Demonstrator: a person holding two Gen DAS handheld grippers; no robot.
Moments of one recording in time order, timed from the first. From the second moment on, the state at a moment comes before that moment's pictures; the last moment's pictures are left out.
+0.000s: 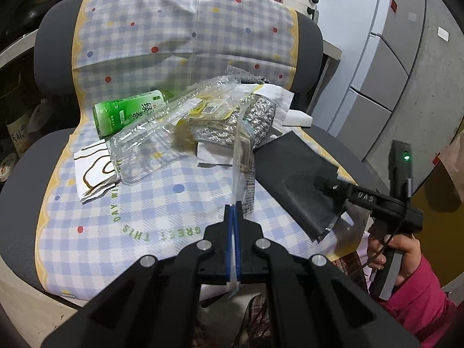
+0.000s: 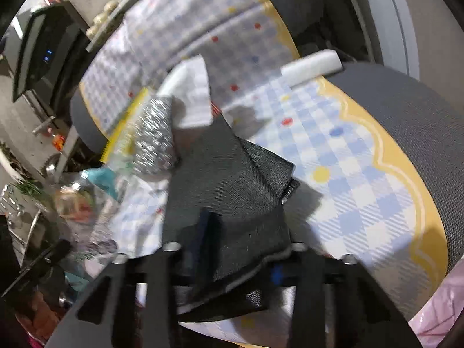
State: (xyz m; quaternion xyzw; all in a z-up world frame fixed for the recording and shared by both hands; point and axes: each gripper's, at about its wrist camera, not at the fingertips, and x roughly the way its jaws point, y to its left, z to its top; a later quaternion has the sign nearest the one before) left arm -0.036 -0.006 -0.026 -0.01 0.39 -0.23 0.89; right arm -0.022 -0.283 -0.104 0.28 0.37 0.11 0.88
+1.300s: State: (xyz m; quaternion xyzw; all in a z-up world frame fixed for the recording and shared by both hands) left arm -0.149 -0.364 -0.108 0.21 0.42 -0.54 0.70; right arm -0.286 -0.453 -0.080 0.25 0.33 -0.30 0.86
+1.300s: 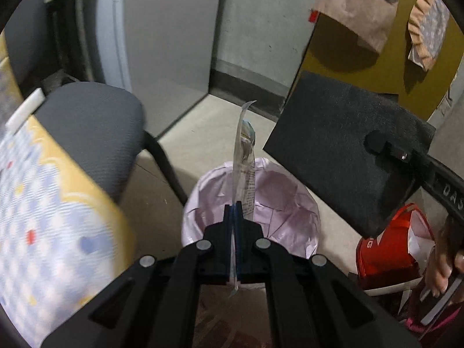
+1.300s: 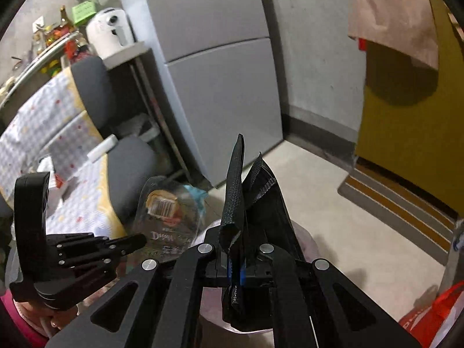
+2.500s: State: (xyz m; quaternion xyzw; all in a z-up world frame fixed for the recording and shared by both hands) left arm -0.076 -0.168 -0.052 0.11 0.37 -0.34 0.86; right arm -0.211 -0.372 -0.014 0.17 0.26 -0.13 0.94
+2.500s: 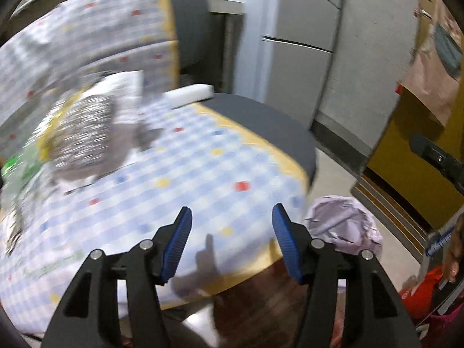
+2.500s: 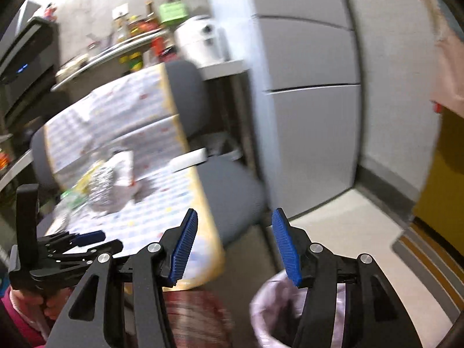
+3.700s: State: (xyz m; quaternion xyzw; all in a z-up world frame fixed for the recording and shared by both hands) left arm 0.104 -0.012 -0.062 0.24 0.35 -0.12 0.90; right arm -0.023 -0.242 0.014 0.13 0.33 0.03 0.93
